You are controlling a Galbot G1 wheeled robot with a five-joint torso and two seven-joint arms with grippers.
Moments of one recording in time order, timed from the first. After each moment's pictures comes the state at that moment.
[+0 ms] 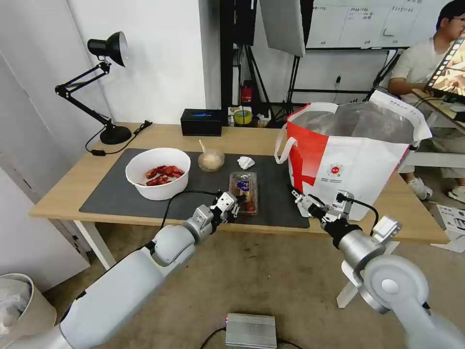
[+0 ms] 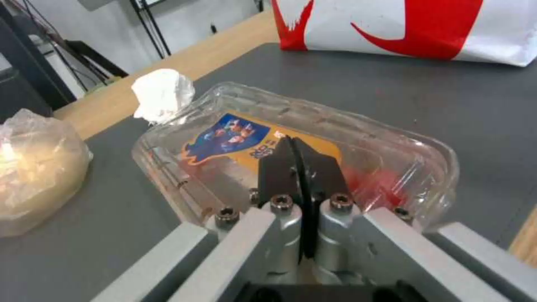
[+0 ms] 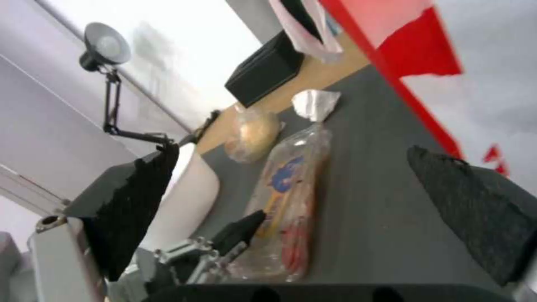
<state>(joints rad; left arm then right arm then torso) 0.70 -1.00 0.23 -1.72 -0.34 0.22 0.06 -1.26 1.01 0.46 2.16 1.32 -0.31 0.23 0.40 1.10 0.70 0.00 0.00</state>
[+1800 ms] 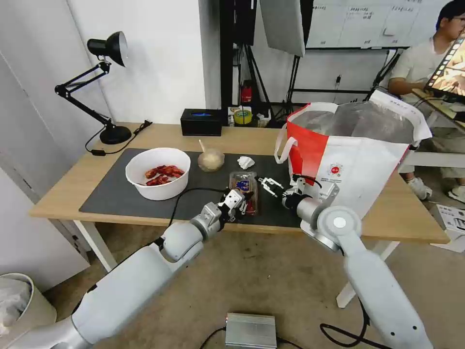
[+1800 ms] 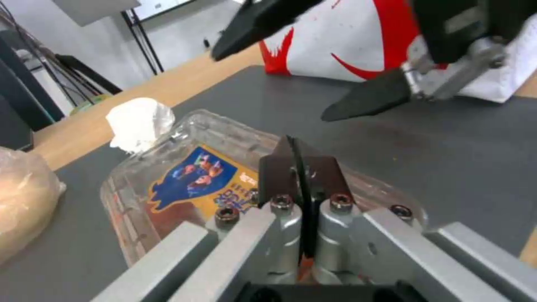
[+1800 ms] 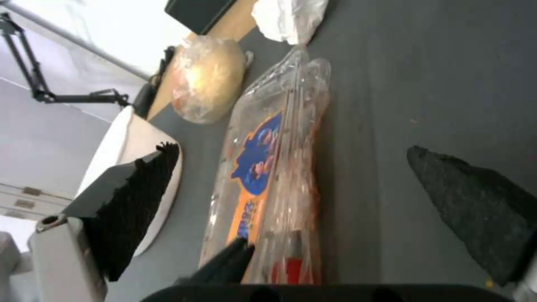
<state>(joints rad) 0.66 -1.05 0.27 -1.70 -0.35 0.19 0.05 -0.81 1.18 0.24 1.77 1.49 -0.55 0.48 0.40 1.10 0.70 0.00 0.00</state>
